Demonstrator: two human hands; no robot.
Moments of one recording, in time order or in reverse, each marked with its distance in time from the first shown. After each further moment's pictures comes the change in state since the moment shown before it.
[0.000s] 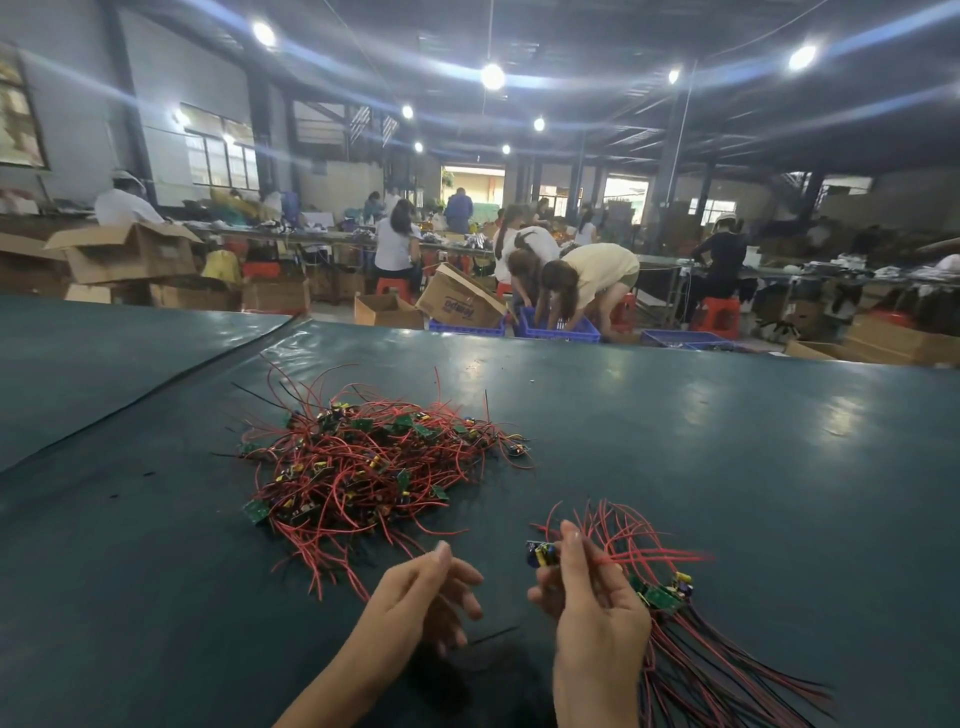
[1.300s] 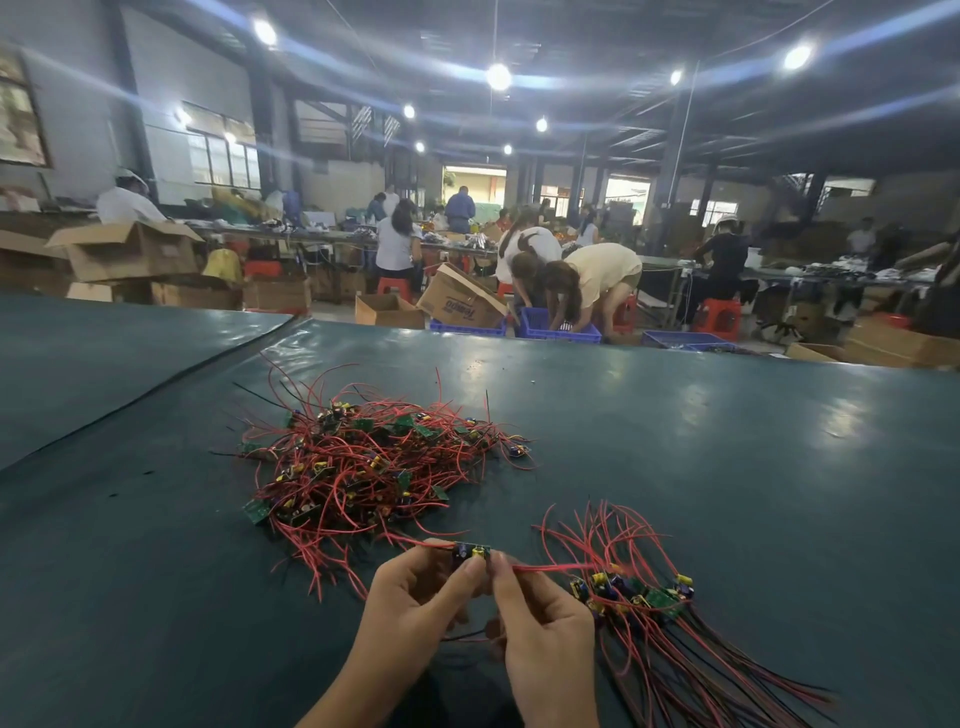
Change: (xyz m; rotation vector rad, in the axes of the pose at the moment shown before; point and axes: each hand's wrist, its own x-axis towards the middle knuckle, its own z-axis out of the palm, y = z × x) left_hand -0.005 0.008 0.016 -0.024 0.202 0.232; right_hand -0.024 0.003 0.010 -0.303 -0.291 0.035
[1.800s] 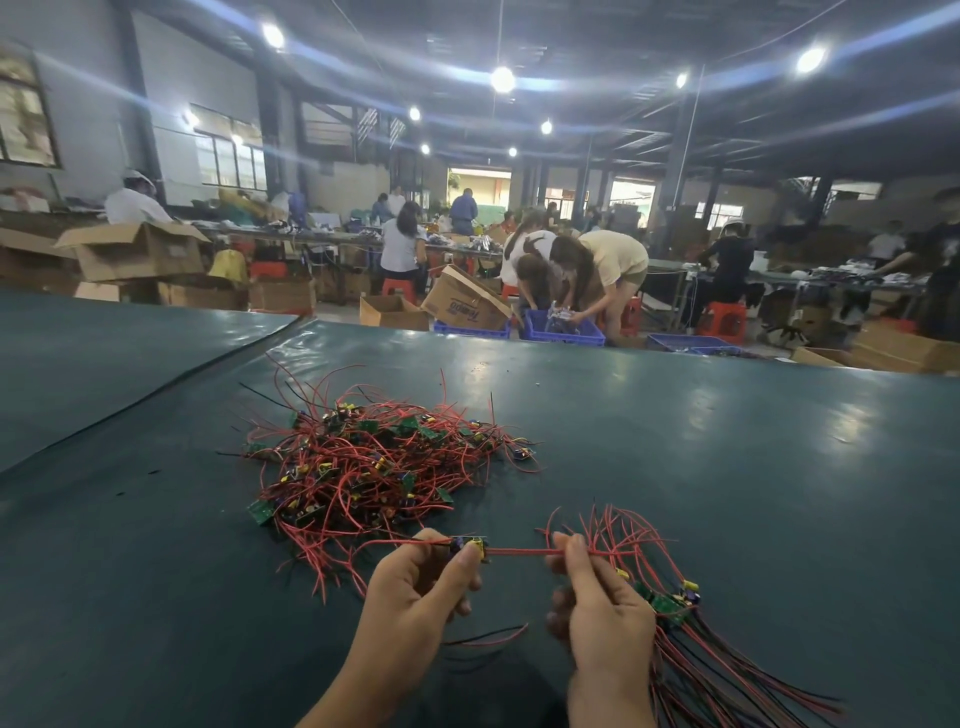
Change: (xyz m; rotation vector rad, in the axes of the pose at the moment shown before) left_hand 0.003 0.004 -0.001 -0.019 0.028 0.094; right_hand 0.029 -0.002 -0.024 0.138 0.240 0.059
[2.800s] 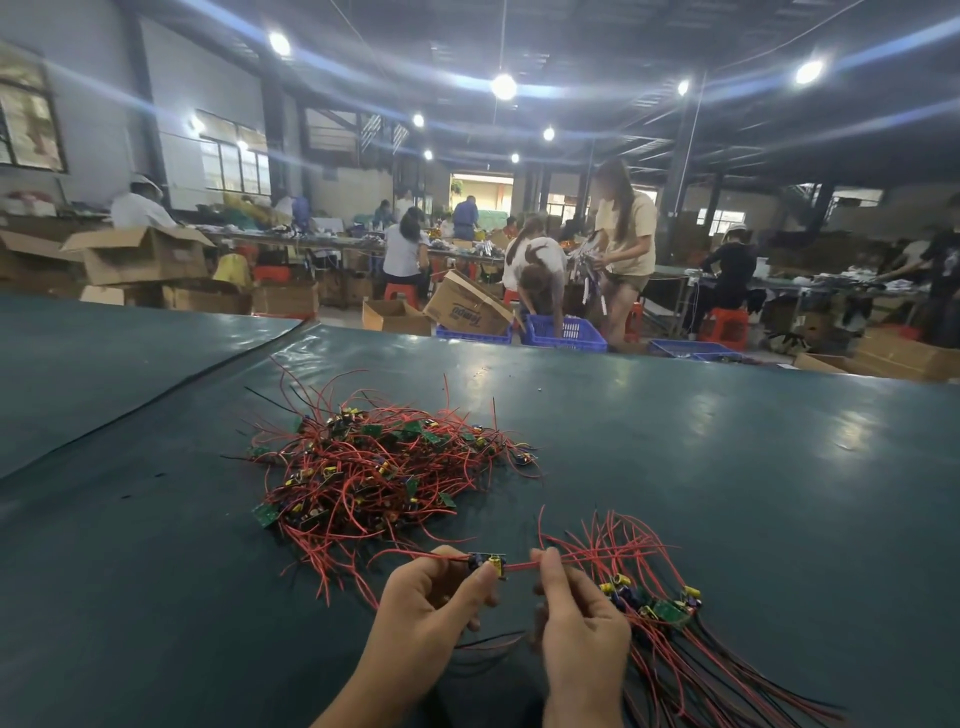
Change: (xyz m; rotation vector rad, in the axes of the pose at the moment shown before) left_hand -0.002 -0.004 0.001 0.072 -0.055 -0.053; right_hand -0.009 0.017 0.010 -0.100 0.001 -0.071
